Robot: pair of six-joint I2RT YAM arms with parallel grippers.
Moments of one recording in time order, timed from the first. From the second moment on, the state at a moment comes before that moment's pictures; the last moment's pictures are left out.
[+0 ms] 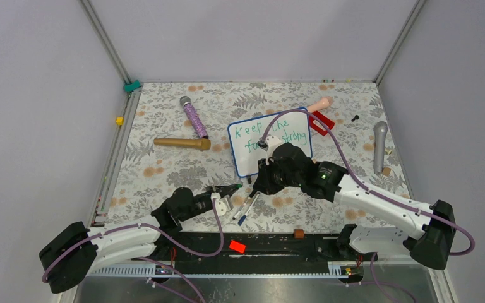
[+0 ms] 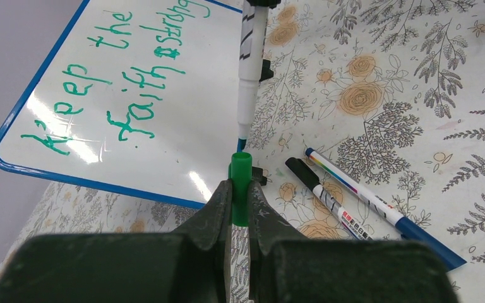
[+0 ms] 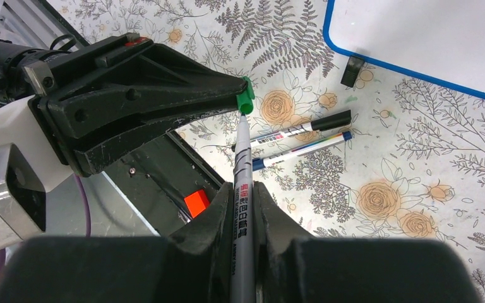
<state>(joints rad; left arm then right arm) -0.91 0.85 0.08 0.68 0.20 0.57 0.98 1.16 0.97 -0.51 -0.06 0.50</state>
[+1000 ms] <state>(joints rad) -0.90 0.83 0.04 0.59 0.18 0.58 0.98 1.43 0.98 -0.33 -0.12 0.55</state>
